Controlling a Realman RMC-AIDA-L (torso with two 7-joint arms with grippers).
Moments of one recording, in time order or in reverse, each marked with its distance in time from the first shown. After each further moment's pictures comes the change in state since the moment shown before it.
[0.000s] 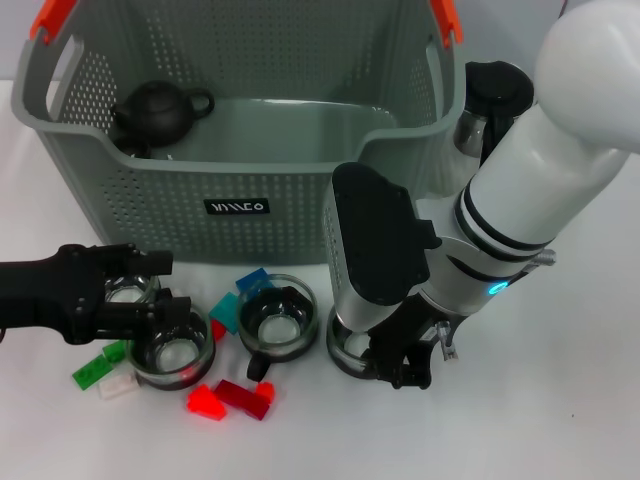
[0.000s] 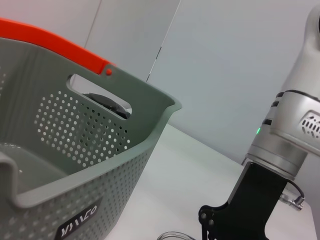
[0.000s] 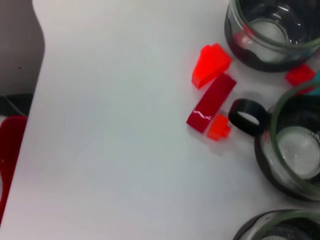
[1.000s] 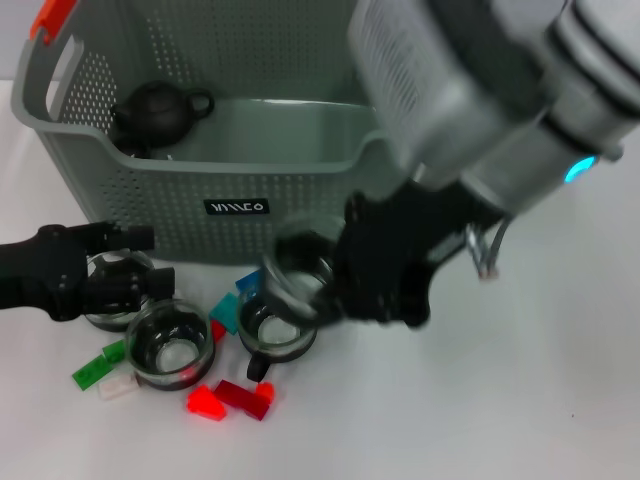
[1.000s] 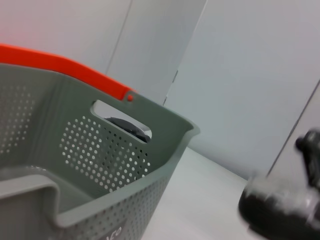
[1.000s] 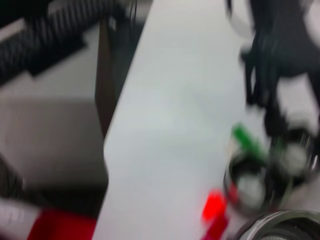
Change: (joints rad) left arm -0.004 0.004 -0.092 -0.014 -0.002 -0.003 0.018; right arm 0.011 -0.011 0.388 -0.422 0.164 -0.430 0.017
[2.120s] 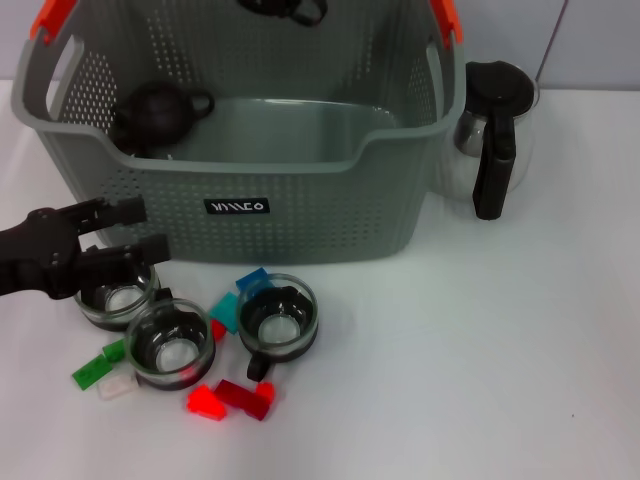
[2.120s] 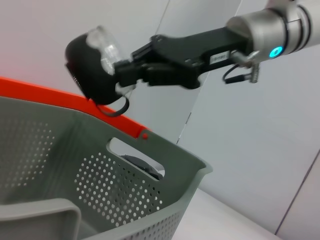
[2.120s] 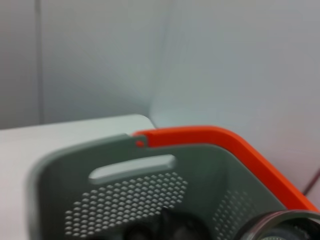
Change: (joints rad) left arm 0.006 -0.017 -0.101 -0.063 -0.031 -0.007 0.032; right arm 0.284 -0.012 0.227 0.555 -0.140 0.775 0.101
